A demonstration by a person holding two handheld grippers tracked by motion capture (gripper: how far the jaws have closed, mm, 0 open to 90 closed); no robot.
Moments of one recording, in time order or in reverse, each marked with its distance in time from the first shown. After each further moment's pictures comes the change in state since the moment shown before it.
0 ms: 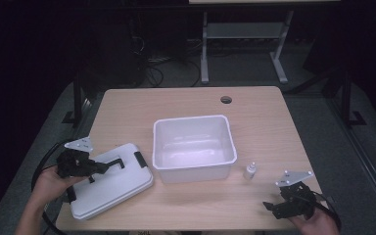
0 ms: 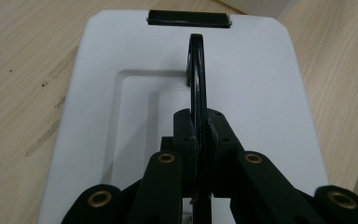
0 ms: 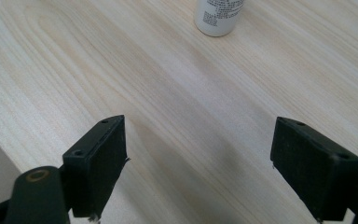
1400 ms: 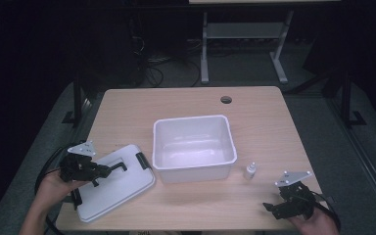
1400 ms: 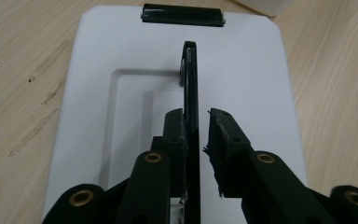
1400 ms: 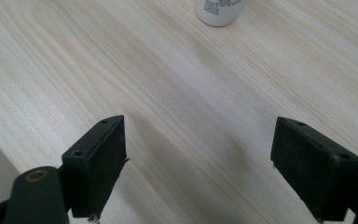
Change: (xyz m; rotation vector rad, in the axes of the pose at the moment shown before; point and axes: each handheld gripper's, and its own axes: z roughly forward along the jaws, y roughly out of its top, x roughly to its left) left arm -0.007 -0.006 0.009 -0.004 0.008 0.013; right arm -0.002 -0.002 0.004 0.024 0.007 0.020
